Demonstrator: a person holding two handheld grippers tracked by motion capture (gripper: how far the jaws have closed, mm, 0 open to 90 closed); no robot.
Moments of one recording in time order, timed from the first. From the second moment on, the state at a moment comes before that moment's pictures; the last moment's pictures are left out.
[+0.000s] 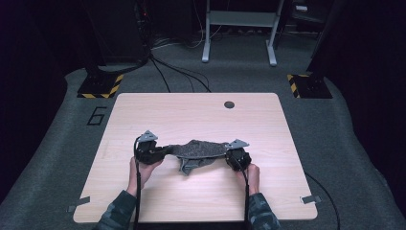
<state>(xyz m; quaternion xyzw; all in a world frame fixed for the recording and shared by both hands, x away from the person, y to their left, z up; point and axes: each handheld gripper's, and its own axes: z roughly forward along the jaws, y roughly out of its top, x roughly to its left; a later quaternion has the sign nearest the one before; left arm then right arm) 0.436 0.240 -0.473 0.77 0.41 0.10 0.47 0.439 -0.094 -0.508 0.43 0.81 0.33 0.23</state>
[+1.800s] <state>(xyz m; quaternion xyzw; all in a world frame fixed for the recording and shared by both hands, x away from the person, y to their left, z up) 0.455 0.256 -0.497 0.76 0.46 0.12 0.45 0.455 -0.098 -0.483 0.40 0.84 0.33 0.18</state>
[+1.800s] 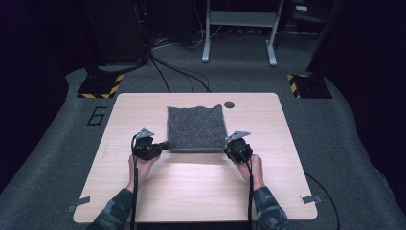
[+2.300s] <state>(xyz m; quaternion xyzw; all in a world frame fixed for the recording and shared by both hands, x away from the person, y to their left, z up) 0.411 0.293 -0.492 0.74 0.48 0.11 0.45 0.411 -0.129 -0.494 0.42 0.82 0.35 0.15</state>
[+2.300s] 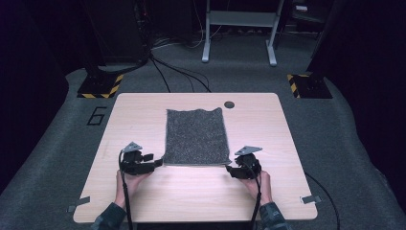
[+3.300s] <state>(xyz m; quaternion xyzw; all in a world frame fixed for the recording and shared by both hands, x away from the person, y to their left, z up) 0.464 0.253 -0.519 0.81 0.44 0.19 0.32 0.477 -0.090 -0.515 0.42 0.84 0.28 0.19</state>
